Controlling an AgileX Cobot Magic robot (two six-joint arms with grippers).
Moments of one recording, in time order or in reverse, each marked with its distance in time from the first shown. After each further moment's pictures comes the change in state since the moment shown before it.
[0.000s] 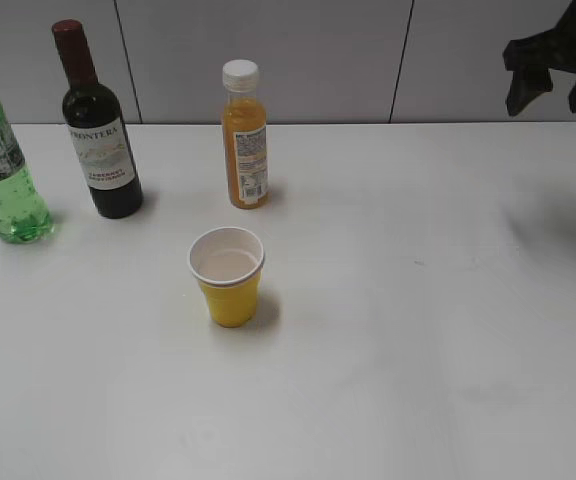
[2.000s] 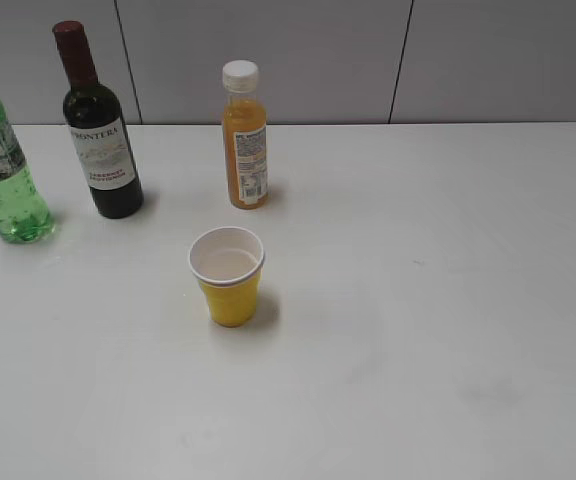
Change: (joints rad) left arm 0.000 0.000 0.000 0.000 0.000 0.000; right arm -0.025 -1.165 1.189 -0.016 0.013 -0.041
